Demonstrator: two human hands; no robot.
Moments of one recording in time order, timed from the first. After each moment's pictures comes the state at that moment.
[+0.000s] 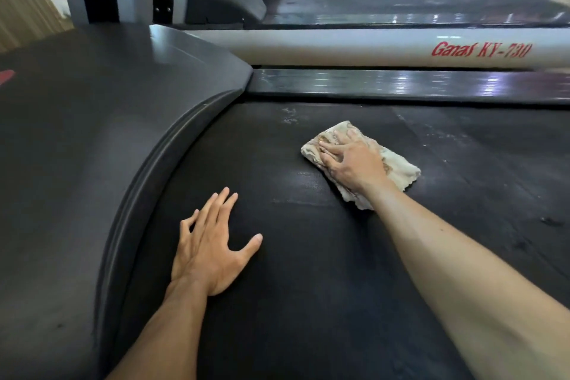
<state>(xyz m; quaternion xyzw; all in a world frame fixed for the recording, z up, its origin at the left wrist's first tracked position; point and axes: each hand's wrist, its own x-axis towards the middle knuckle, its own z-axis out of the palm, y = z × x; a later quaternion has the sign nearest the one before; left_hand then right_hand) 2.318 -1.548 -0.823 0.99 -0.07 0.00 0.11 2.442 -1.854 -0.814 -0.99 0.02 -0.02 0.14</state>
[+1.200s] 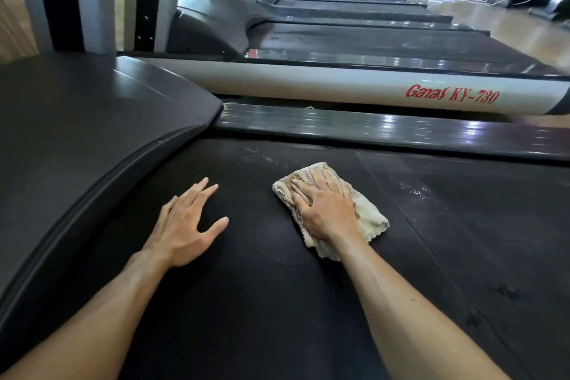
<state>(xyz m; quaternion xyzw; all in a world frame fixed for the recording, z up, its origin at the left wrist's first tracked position) 2.437 -1.594 -0.806 0.98 -0.12 0.01 0.17 2.457 -1.895 -0.826 -0.99 0.02 -0.02 0.16</state>
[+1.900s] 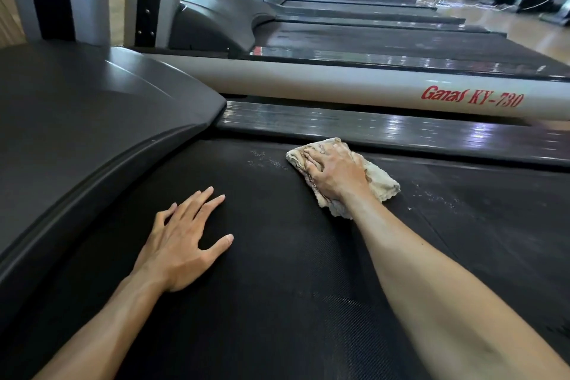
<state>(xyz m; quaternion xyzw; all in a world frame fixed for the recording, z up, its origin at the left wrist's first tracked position) 2.449 -1.599 -0.825 0.99 -0.12 0.01 0.11 2.565 -1.912 -0.816 -0.99 0.02 -0.02 0.11</state>
